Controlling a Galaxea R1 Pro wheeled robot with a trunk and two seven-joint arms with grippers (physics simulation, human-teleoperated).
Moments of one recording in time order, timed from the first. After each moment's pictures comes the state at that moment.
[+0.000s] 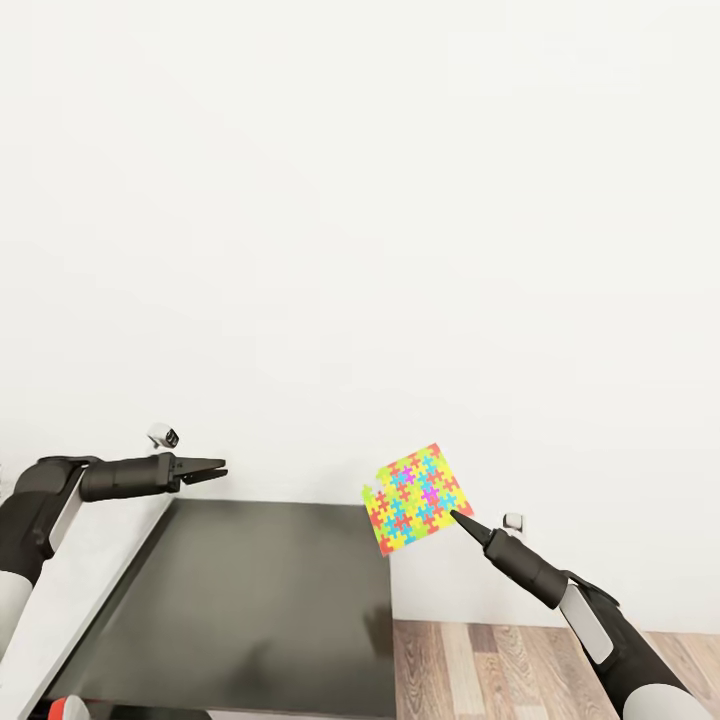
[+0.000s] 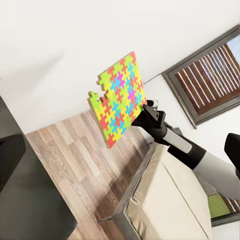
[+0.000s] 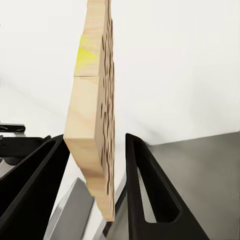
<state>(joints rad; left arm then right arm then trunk) -0.76 0.42 0.08 -0.92 0.11 0.96 -1.57 -0.50 -0.18 -0.09 -0.68 -0.66 0.38 1.16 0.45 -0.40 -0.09</state>
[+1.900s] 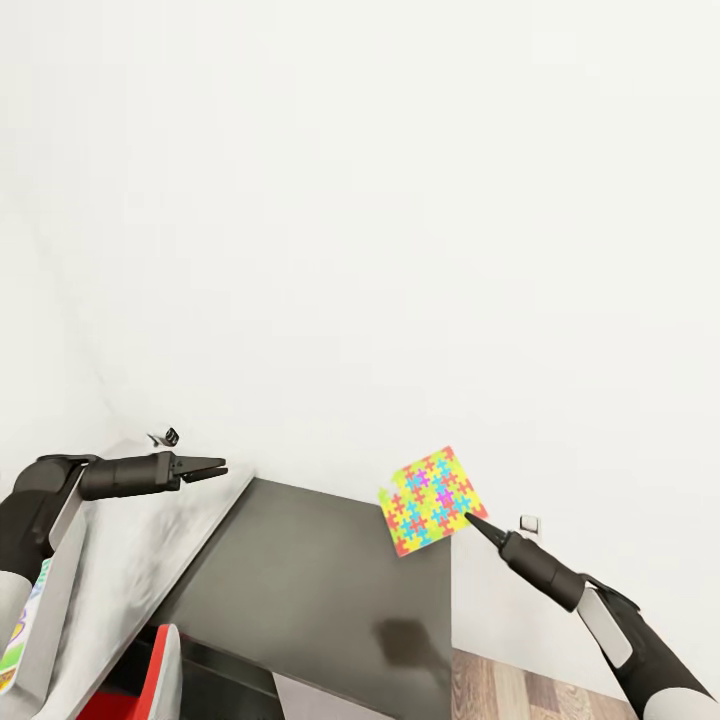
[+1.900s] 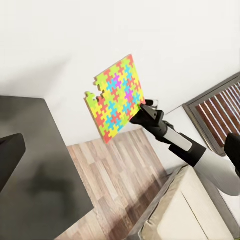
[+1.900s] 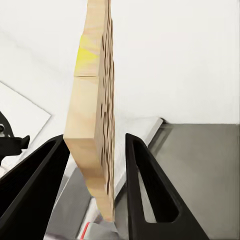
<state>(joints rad) -0.76 0.42 0.08 -0.93 0.12 0.96 -1.57 -0.49 -0.23 -0.09 -0.67 -0.66 0.35 1.14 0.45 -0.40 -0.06</state>
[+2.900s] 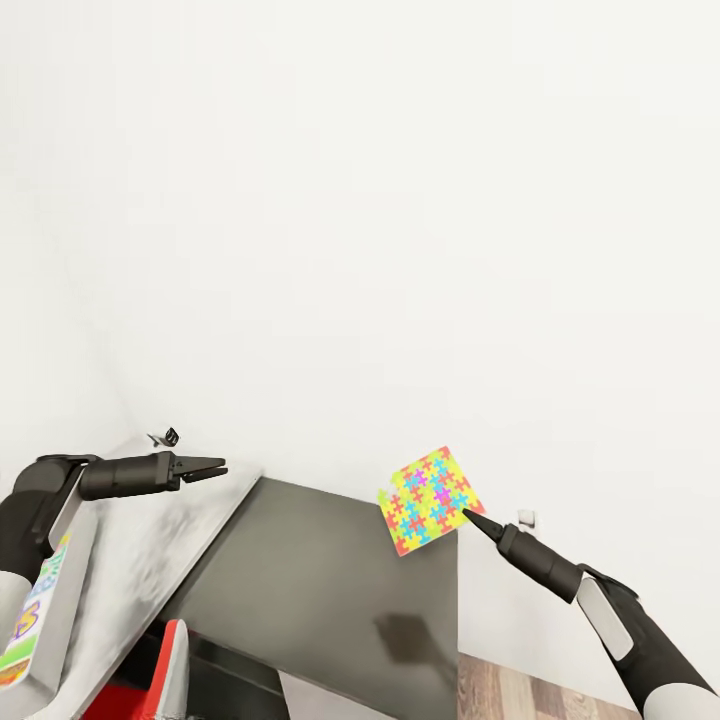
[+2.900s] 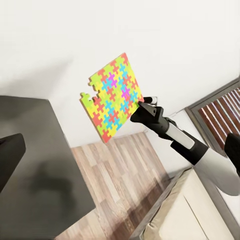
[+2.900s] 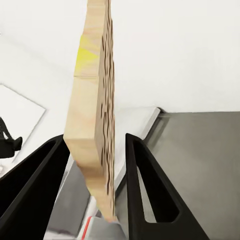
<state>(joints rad) -0.76 0.42 0.08 -0.93 0.12 0.96 -1.57 -0.49 -0.23 -0.10 -0.73 -0.65 0.45 1.06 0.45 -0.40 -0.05</state>
